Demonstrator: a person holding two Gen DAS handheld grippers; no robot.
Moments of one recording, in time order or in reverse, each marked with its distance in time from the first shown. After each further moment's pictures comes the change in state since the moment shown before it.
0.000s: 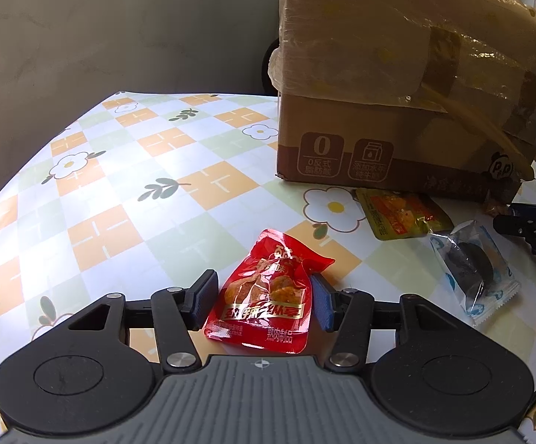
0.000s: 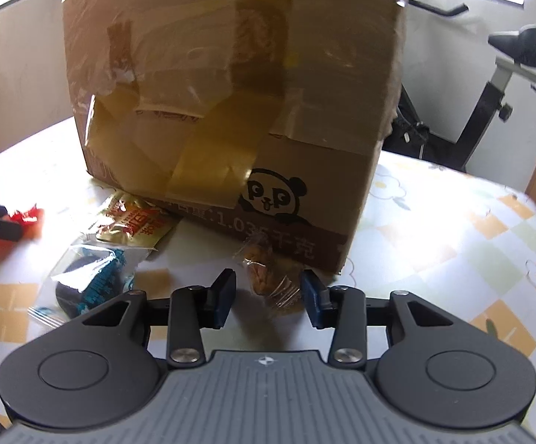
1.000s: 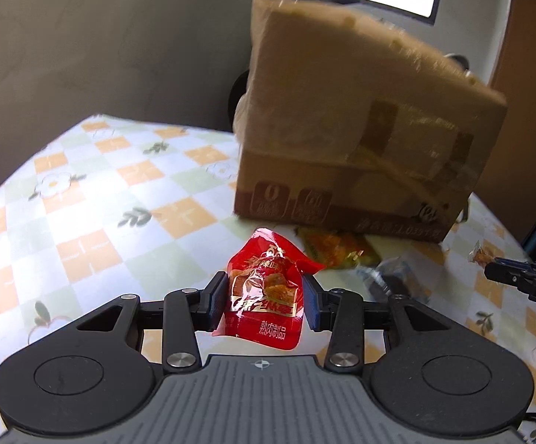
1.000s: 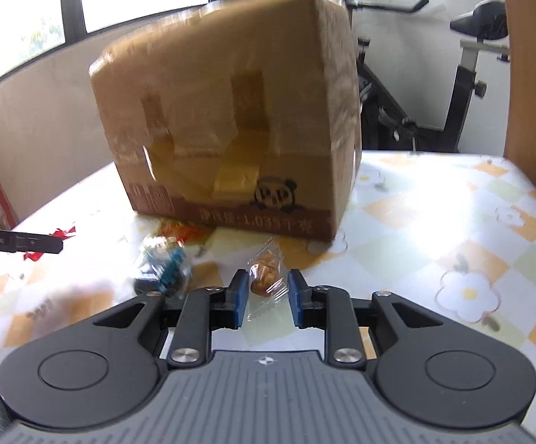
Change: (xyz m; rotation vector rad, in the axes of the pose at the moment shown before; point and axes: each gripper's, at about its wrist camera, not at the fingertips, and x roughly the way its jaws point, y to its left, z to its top) left arm -0.060 0.000 0.008 -0.053 -0.116 -0.160; right arm -0.102 -0.014 -0.024 0.187 -0.129 0.094
